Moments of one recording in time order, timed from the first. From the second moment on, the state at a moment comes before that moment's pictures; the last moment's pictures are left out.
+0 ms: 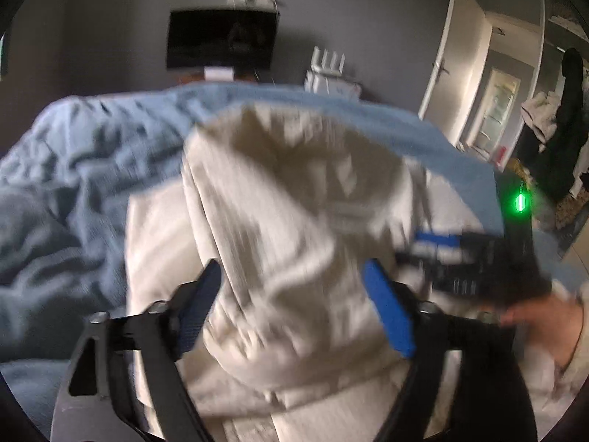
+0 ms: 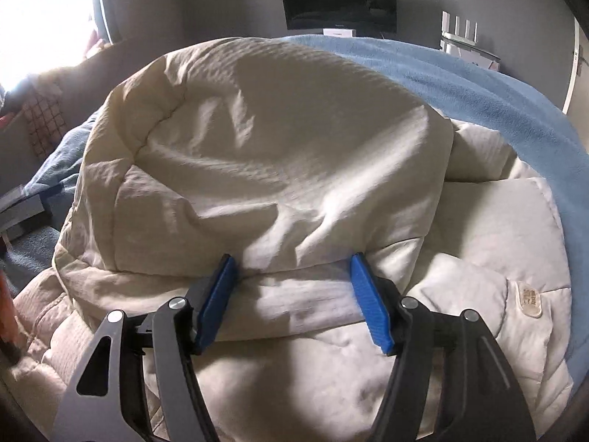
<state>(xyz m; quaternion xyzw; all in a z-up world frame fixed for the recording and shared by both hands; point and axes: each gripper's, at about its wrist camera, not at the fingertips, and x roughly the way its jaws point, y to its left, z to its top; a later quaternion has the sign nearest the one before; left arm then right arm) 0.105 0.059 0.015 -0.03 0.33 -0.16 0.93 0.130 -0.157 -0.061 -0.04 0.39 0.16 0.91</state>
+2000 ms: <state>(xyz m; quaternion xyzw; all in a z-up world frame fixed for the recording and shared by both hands) 0.005 0.069 0.040 -0.02 0.40 -0.08 0.91 -0.010 -0.265 0.012 -0.02 0.37 0.14 0.92</state>
